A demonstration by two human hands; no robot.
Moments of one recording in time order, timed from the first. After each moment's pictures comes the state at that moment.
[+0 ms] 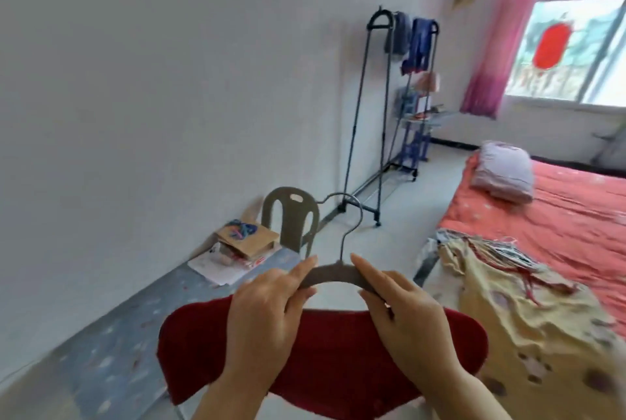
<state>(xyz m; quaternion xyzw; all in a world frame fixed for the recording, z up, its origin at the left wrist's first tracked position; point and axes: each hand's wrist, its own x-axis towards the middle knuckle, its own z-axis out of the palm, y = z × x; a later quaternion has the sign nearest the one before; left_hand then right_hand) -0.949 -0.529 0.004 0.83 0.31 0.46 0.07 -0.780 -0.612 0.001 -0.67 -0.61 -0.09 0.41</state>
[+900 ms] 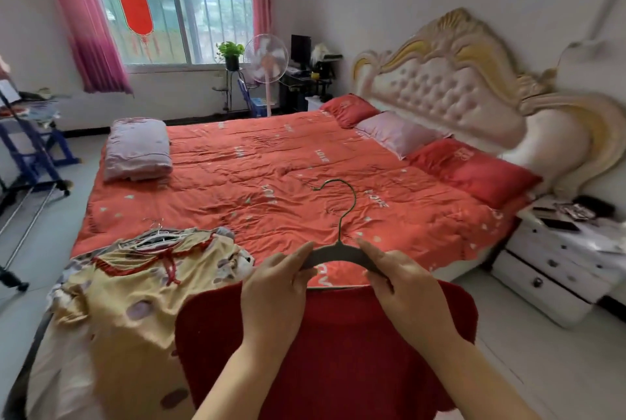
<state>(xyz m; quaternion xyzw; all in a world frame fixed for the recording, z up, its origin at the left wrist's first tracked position) -0.406 -0.861 -0.043 0.87 -0.04 0.32 0.38 -0.396 -1.048 -0.040 -0.90 -0.19 -0.29 0.27</state>
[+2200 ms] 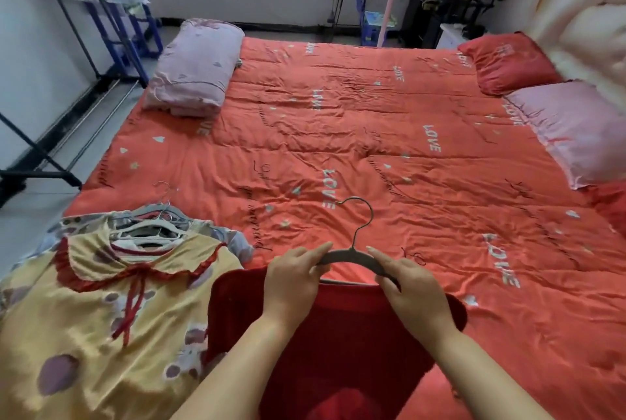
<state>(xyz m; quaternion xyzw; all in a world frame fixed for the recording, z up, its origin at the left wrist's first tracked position) 0.099 -0.792 -0.198 0.90 0.13 0.23 0.35 0.172 -0.977 -0.182 -0.91 -0.27 0.05 0.30</state>
